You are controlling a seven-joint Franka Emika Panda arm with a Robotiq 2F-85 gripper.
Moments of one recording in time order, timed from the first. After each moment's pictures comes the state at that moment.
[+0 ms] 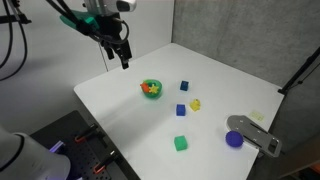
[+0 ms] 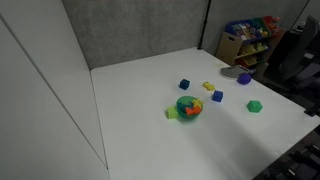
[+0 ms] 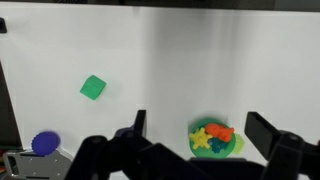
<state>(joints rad) 0.00 -0.57 0.00 -2.51 -0.02 1.94 0.03</state>
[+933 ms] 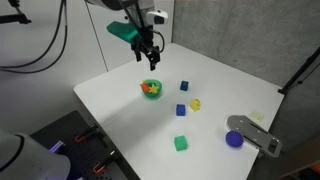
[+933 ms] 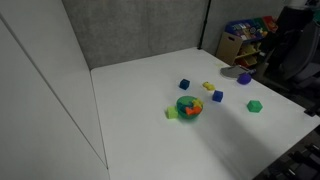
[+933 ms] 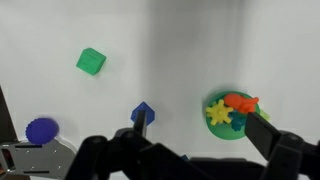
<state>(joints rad) -0.03 -0.17 -0.03 -2.28 -0.02 2.11 0.03</state>
